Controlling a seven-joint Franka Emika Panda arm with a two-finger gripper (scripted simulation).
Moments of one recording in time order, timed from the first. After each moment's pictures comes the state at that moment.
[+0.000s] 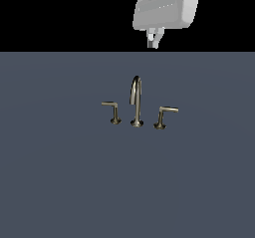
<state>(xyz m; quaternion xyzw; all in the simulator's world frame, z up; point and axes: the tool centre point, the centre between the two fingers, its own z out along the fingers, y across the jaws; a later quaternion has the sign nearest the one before) 0.006 -0.072 0.306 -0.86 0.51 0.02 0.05</state>
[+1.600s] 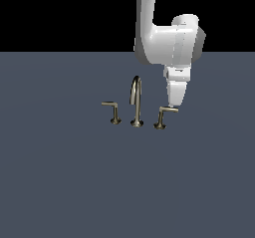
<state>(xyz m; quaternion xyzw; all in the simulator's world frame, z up) 0.069 -0.174 0.091 -0.62 0.78 0.00 0.00</state>
